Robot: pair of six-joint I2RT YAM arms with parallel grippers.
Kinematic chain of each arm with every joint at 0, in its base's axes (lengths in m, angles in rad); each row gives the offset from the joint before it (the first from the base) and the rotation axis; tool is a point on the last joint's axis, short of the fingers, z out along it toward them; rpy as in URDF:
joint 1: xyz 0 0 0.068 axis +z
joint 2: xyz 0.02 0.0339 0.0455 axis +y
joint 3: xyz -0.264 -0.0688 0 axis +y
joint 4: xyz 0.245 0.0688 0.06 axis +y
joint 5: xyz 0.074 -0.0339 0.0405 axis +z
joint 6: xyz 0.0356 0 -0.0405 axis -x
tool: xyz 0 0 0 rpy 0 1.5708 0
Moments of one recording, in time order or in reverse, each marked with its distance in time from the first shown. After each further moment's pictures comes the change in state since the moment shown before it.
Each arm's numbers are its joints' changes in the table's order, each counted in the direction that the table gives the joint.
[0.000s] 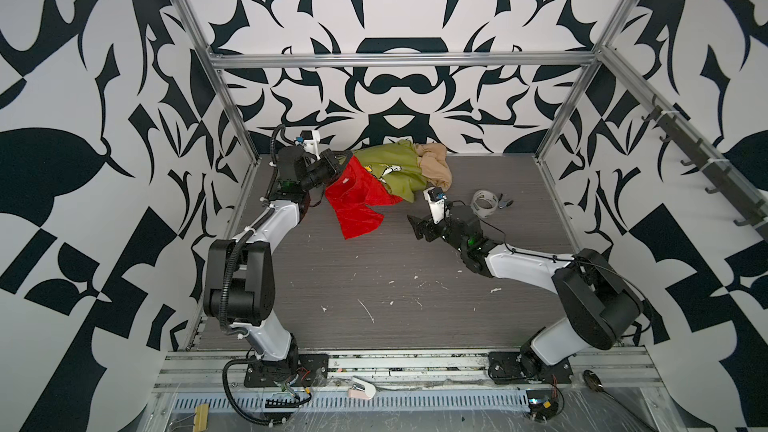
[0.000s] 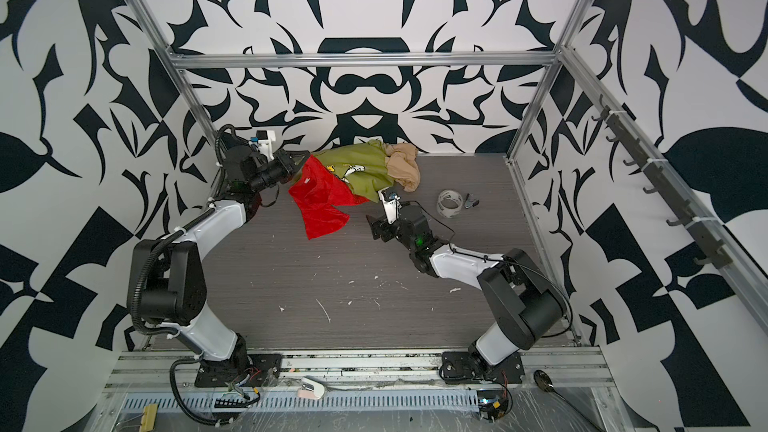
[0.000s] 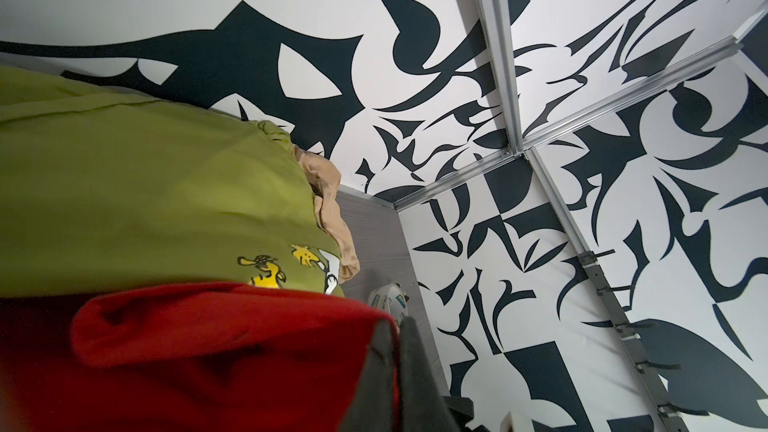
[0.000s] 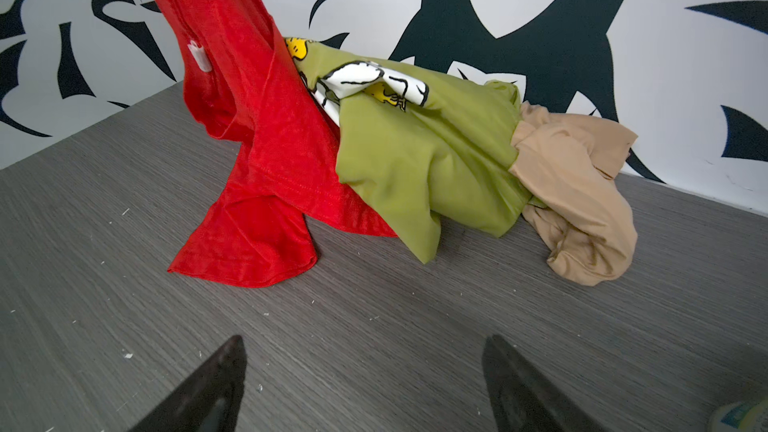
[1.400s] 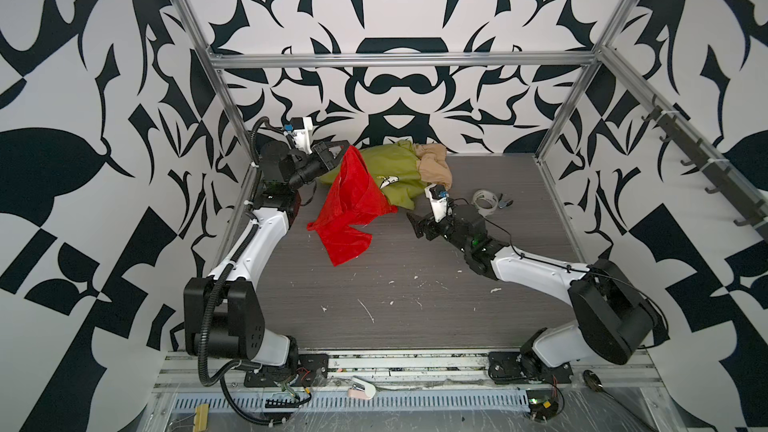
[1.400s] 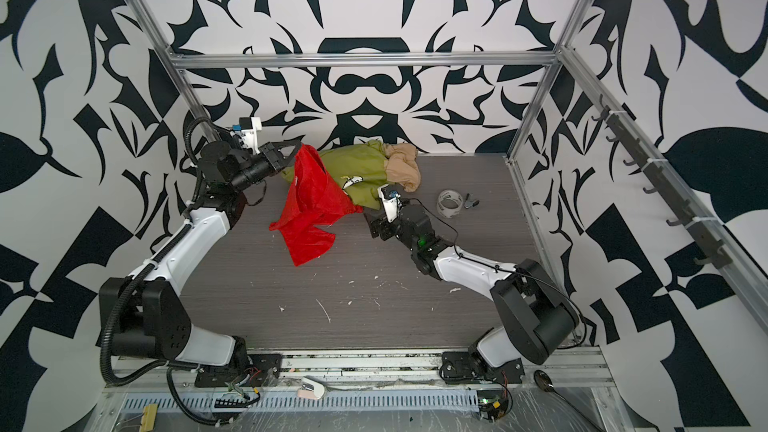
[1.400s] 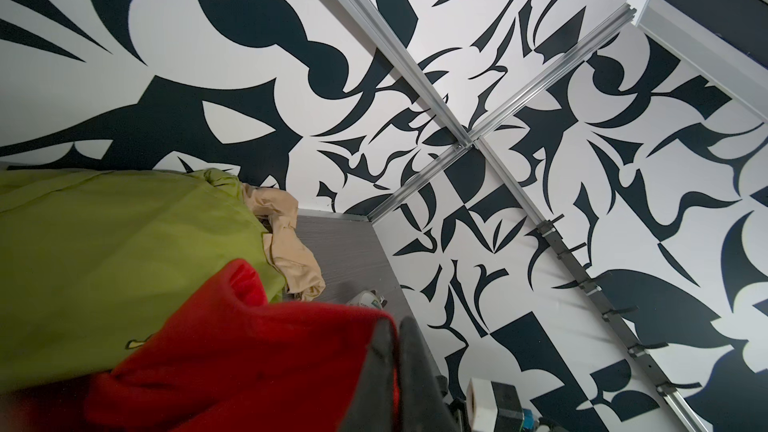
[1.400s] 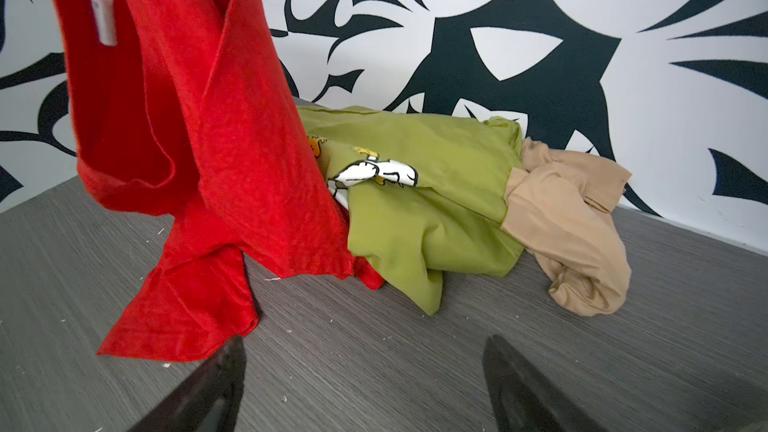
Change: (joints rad) left arm 0.000 -0.203 -0.006 0.080 -0.039 -0.087; right arm 0.019 -0.086 -0.008 0.031 0.013 0.004
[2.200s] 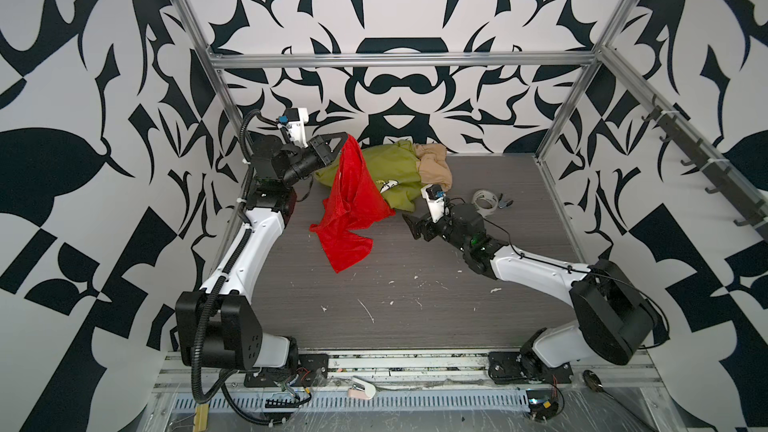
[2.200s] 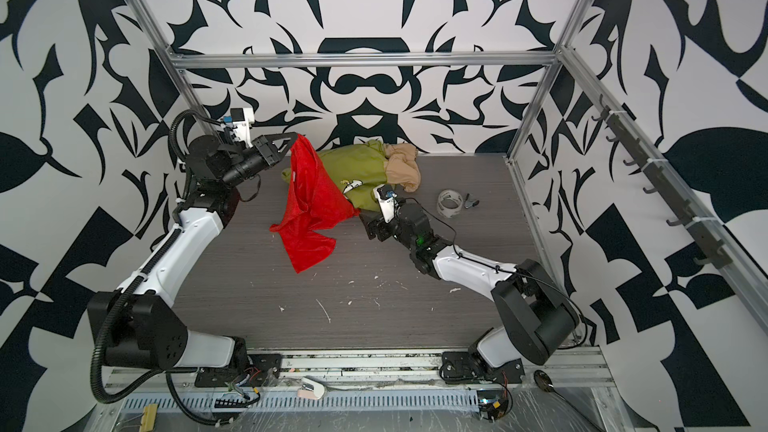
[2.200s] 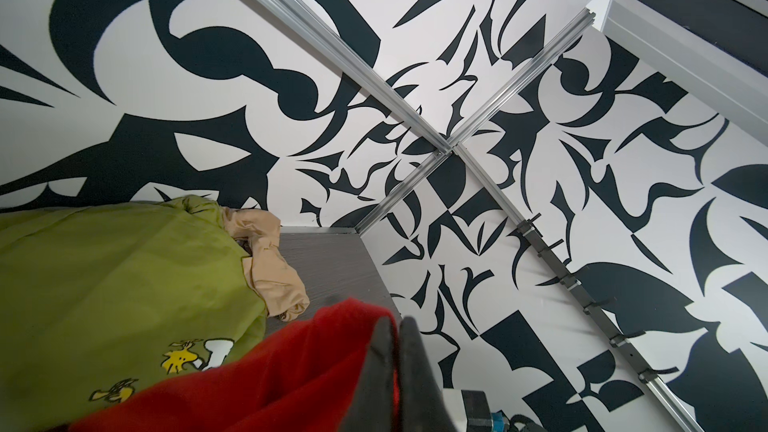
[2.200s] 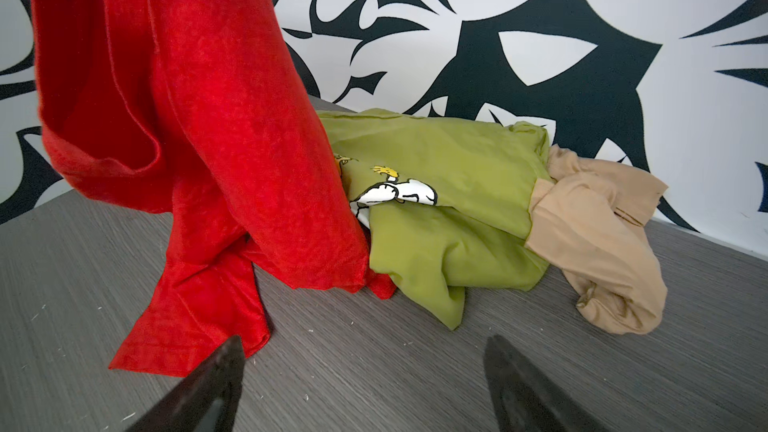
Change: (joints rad) left arm 0.000 -0.056 -0.058 0.048 -0.007 -0.014; right arm 0.012 -0.008 -0.016 0.026 0.043 0.004
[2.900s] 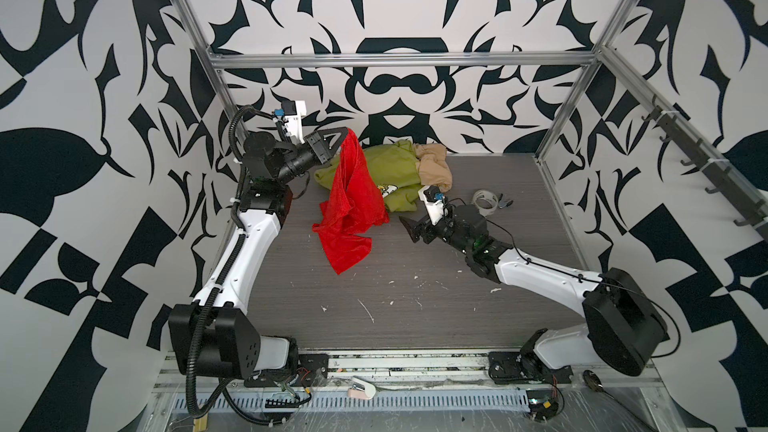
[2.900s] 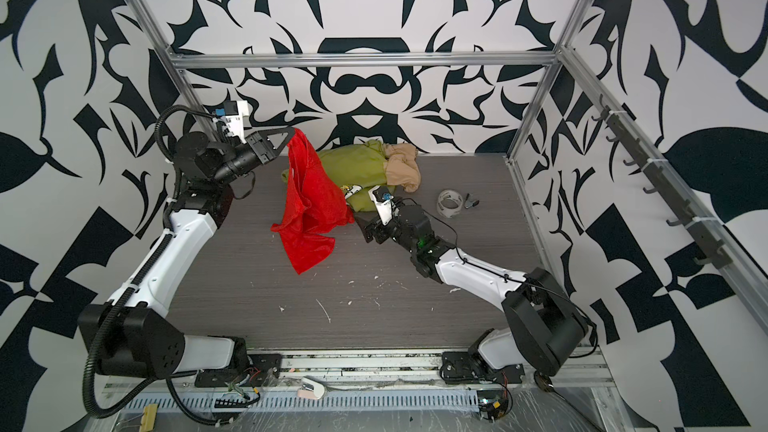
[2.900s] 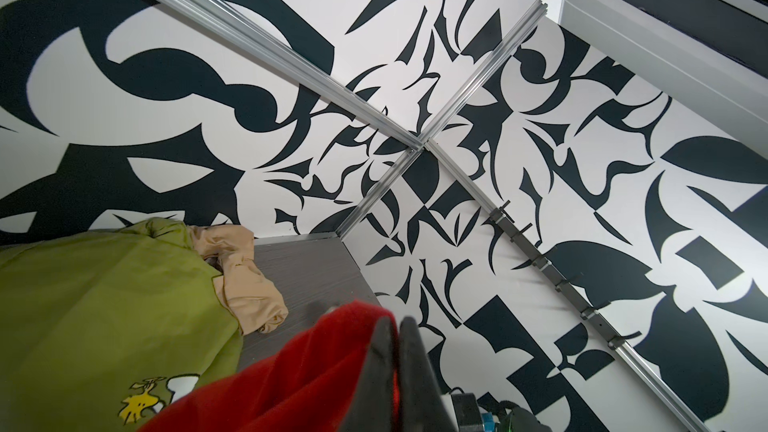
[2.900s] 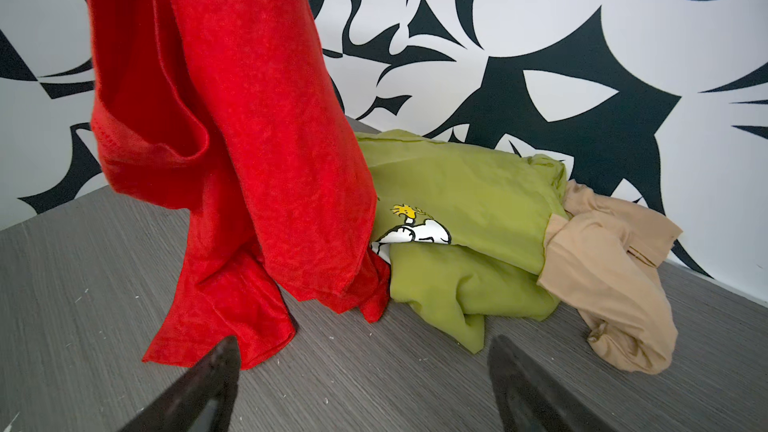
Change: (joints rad) left arm 0.000 -0.037 -0.040 -0.002 -0.071 0.013; right arm 0.038 -0.061 0.000 0.023 0.027 0.055
